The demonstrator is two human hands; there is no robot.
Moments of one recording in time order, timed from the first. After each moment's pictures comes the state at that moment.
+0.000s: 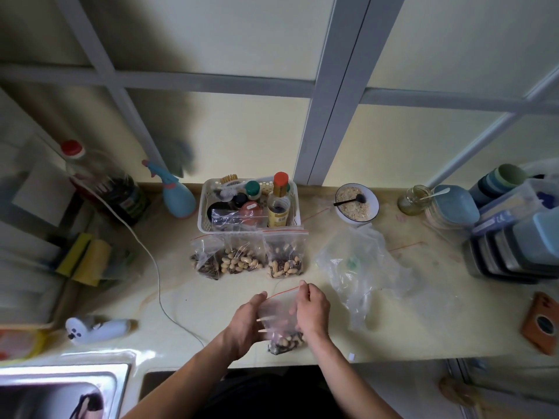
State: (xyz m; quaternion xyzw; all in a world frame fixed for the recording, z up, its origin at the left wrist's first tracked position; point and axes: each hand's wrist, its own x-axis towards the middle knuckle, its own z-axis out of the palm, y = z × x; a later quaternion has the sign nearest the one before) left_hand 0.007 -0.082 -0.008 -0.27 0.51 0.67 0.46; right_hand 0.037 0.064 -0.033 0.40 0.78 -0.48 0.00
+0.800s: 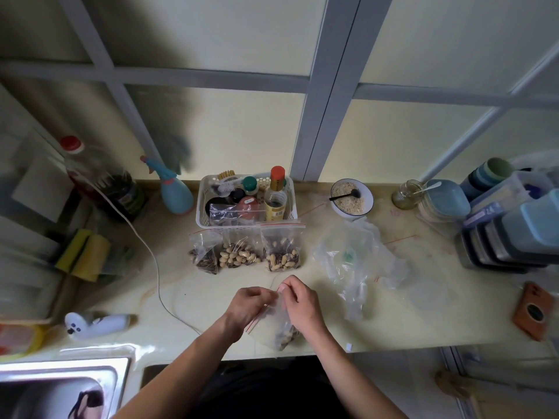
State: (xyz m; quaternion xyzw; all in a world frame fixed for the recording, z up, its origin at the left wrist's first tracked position) left_hand 0.001 -0.088 -0.005 -0.13 0.66 0.62 0.41; right_hand 0.054 0.062 -0.025 0.19 0.85 -0.49 0.02
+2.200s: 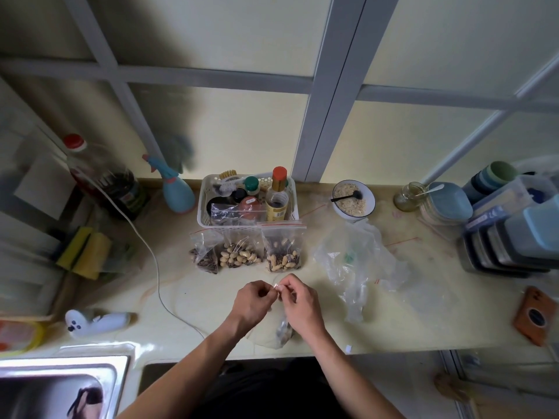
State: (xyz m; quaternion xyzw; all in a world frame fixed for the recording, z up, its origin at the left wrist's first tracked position) left_hand -0.002 -0.077 -0.005 0.00 0.84 0.45 0.31; right_hand 0.051 0.060 -0.022 0.15 0.86 -0.48 -0.02
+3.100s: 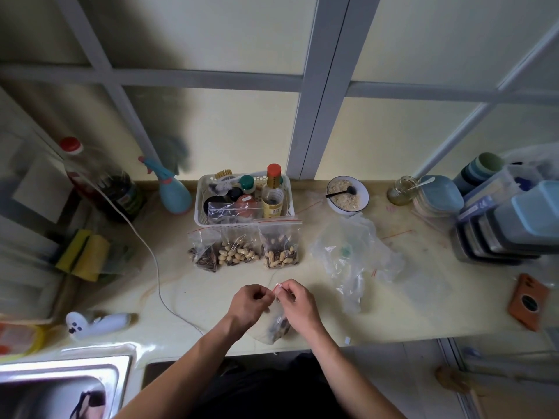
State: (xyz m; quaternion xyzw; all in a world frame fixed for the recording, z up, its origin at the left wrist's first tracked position) left_hand 0.011 -0.088 -0.015 -0.02 0.80 0.49 0.34; right_hand 0.062 0.054 -0.035 0.25 0.80 -0.54 0.05
